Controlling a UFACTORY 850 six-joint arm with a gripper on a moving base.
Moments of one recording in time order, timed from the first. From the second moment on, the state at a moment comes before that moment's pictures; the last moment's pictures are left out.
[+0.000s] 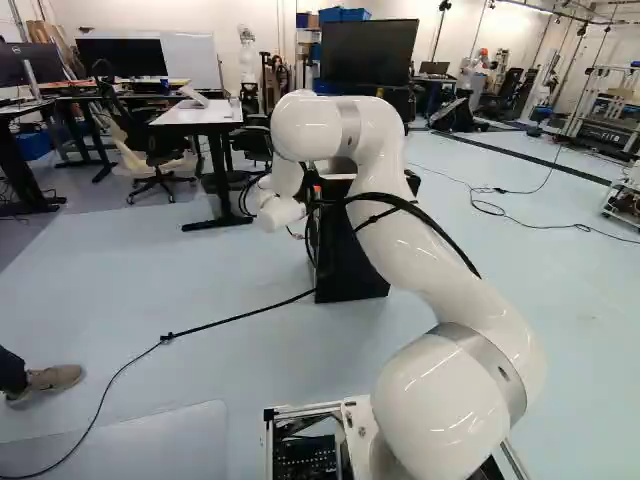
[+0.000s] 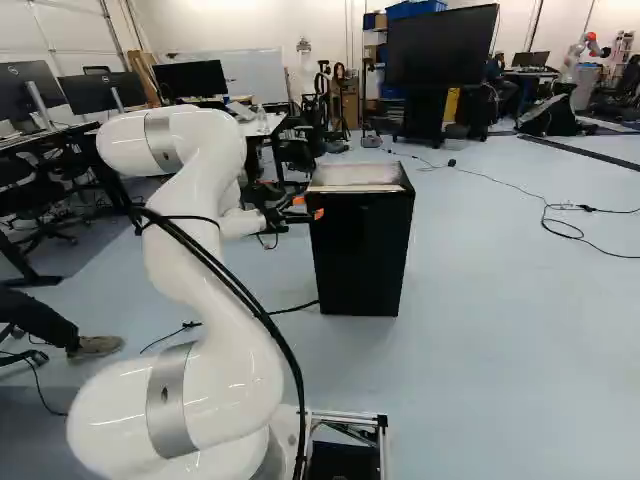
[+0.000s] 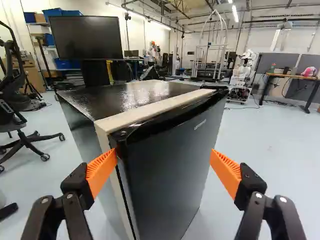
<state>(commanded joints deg) 21.9 -53.1 -73.9 71.5 77.2 -19.9</state>
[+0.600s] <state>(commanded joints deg) 22.0 -54.8 -76.9 71.5 77.3 -19.9</state>
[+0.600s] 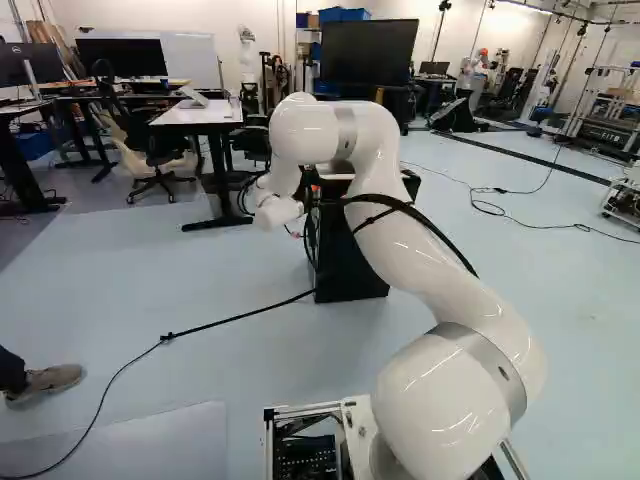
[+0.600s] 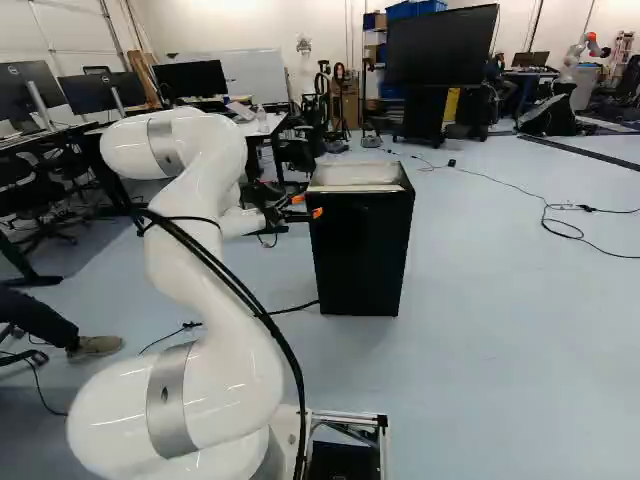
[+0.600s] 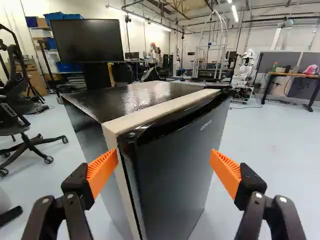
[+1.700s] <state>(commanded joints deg) 21.8 -54.9 -77.2 71.5 79.7 -19.9</state>
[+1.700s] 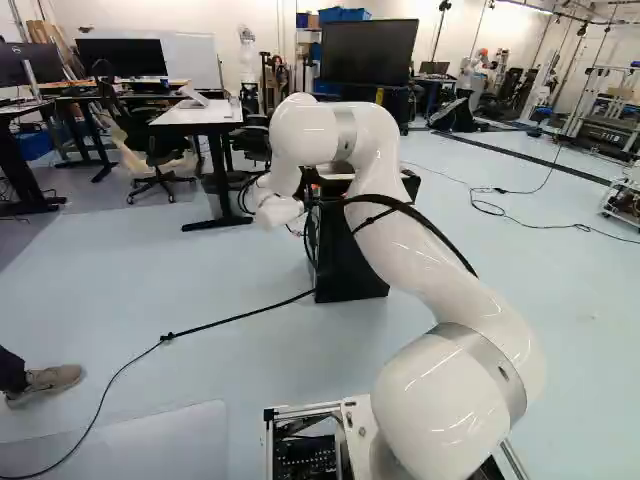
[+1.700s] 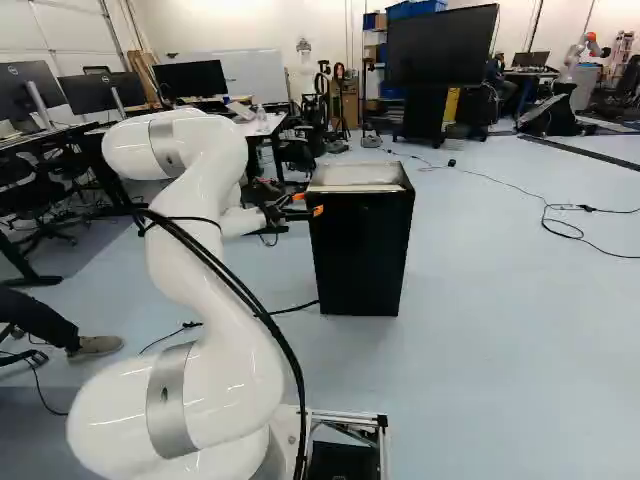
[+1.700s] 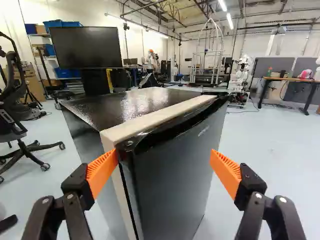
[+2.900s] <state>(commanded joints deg) 20.2 -54.8 -77.0 71.5 79.9 -19.9</state>
